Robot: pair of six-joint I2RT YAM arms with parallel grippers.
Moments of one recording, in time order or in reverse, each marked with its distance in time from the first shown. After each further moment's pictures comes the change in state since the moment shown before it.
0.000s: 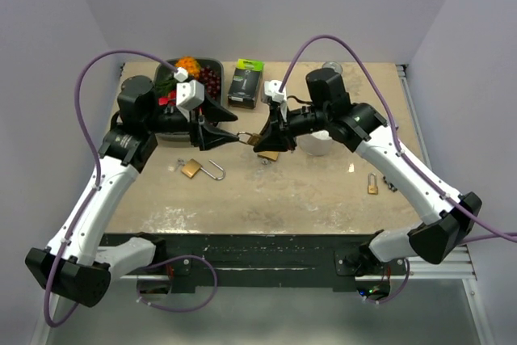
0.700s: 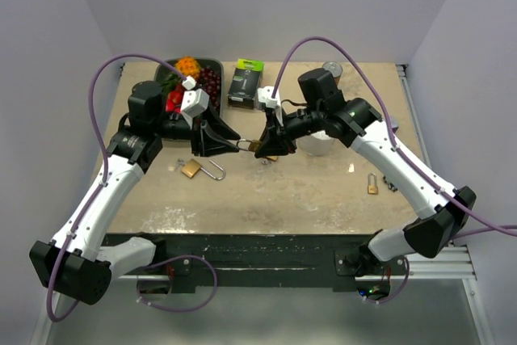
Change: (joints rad) left arm 0.000 0.029 -0.060 -0.069 0.125 0.016; right arm 0.017 0.052 0.078 -0.186 0.004 -0.134
